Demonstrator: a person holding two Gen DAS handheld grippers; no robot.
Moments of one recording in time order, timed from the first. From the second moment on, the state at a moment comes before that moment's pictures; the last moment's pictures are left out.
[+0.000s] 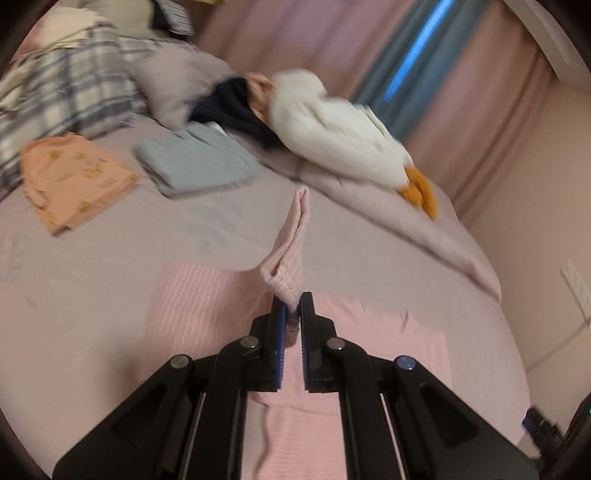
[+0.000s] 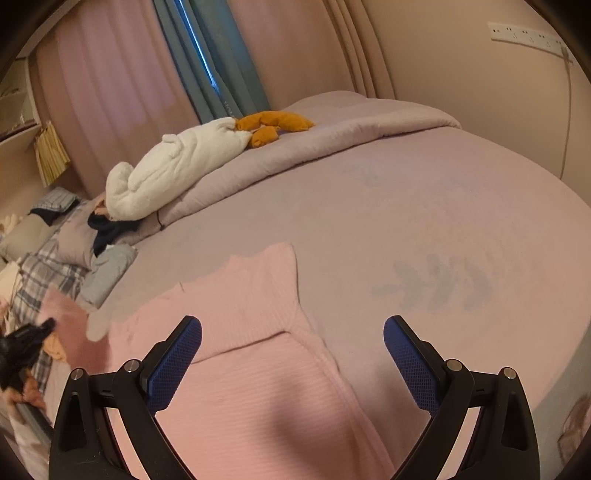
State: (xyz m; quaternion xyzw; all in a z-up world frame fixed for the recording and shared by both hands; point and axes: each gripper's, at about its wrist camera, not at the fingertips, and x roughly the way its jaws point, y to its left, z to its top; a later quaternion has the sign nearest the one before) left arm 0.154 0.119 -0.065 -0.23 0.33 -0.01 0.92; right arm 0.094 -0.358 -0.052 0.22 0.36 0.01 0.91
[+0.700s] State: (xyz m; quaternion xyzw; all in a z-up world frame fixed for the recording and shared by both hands) left arm 0.165 0.070 -0.130 -0.23 0.42 -0.12 0.87; right arm 0.108 -0.346 -0.073 0.22 0.41 0.03 0.89
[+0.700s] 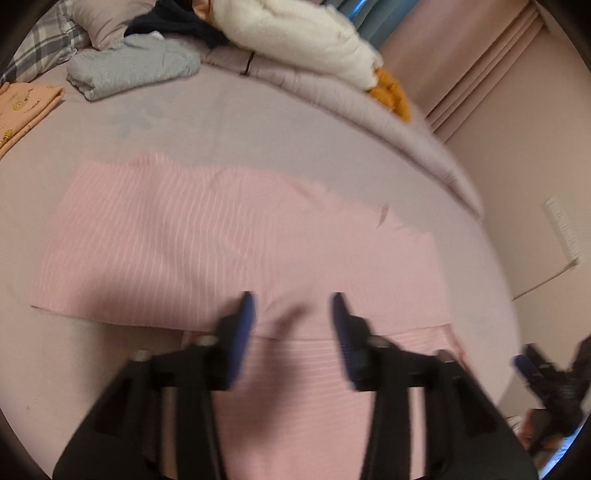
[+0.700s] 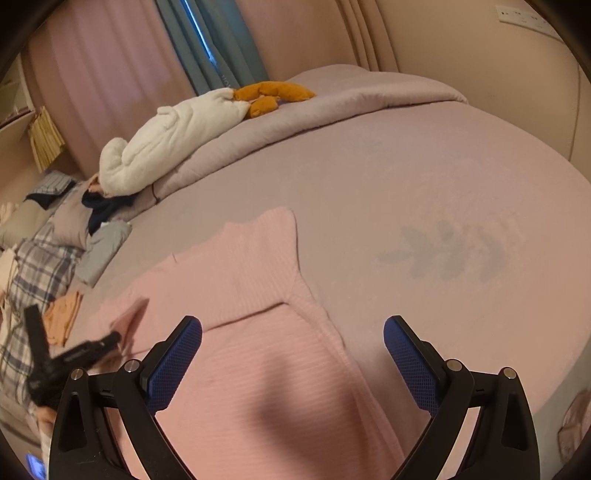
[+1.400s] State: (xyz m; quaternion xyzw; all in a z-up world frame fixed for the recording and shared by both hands) left arm 0.057 0.164 -0.116 -0.26 0.41 0.08 0.87; right arm 0.208 -0.133 -0.104 0.15 0.52 0.25 0.80
